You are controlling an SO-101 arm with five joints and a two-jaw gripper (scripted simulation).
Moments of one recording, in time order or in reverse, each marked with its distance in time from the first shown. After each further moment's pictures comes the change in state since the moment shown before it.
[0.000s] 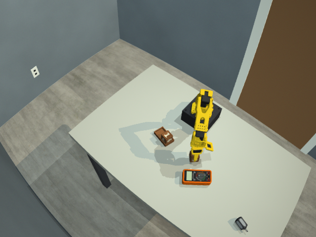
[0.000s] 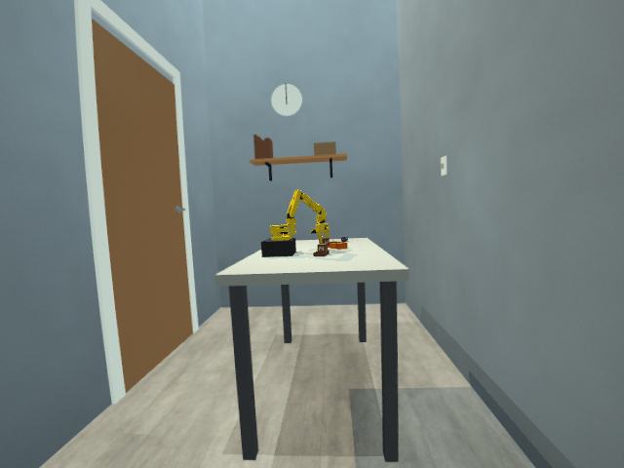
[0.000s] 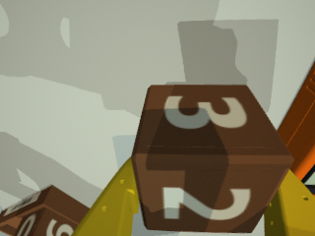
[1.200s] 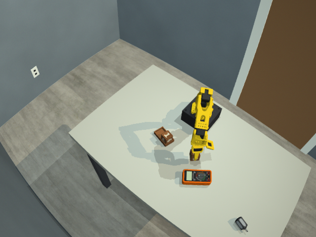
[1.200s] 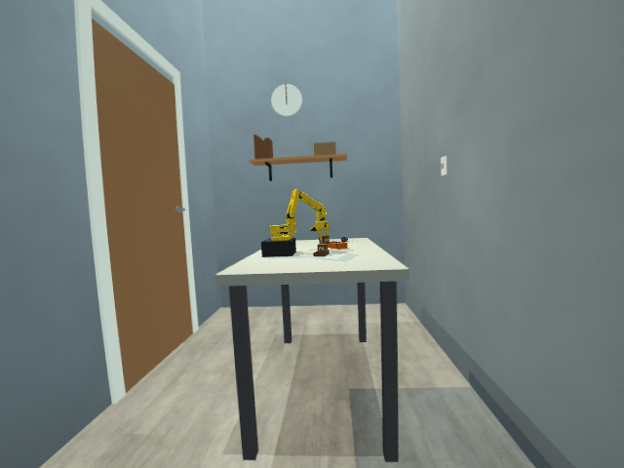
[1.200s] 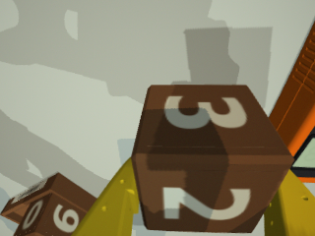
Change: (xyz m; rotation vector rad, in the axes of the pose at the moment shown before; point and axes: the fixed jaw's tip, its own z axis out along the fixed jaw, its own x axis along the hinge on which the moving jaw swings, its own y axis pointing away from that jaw) arm 0.000 0.000 -0.013 0.000 0.000 0.000
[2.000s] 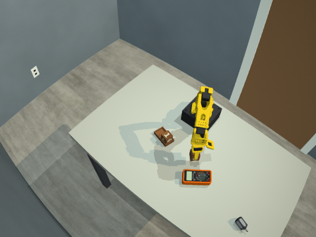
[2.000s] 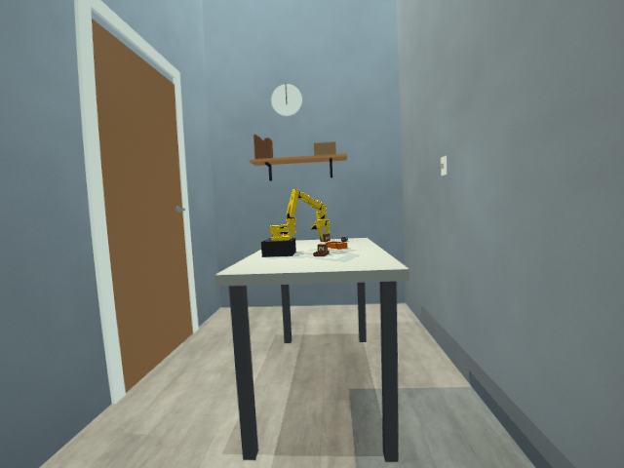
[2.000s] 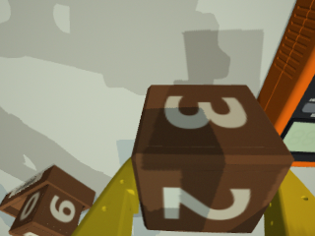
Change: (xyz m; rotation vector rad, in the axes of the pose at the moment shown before) arm 0.002 -0.005 -0.009 0.027 0.007 0.005
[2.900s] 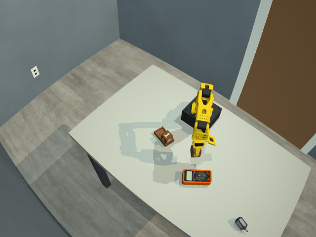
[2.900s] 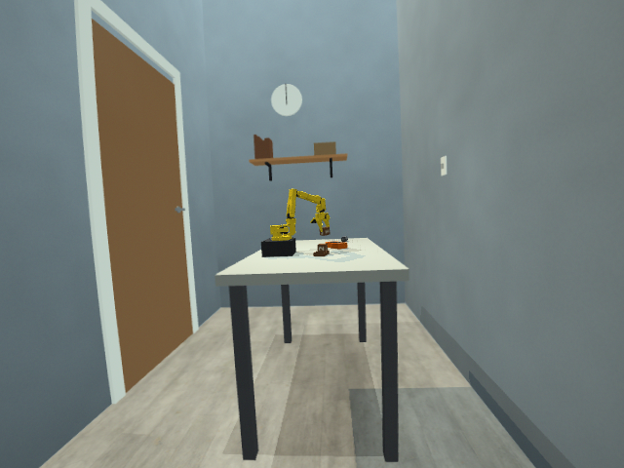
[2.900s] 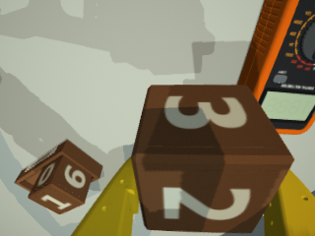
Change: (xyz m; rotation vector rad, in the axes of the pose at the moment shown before) arm 0.001 0.000 -0.034 0.007 0.002 0.004
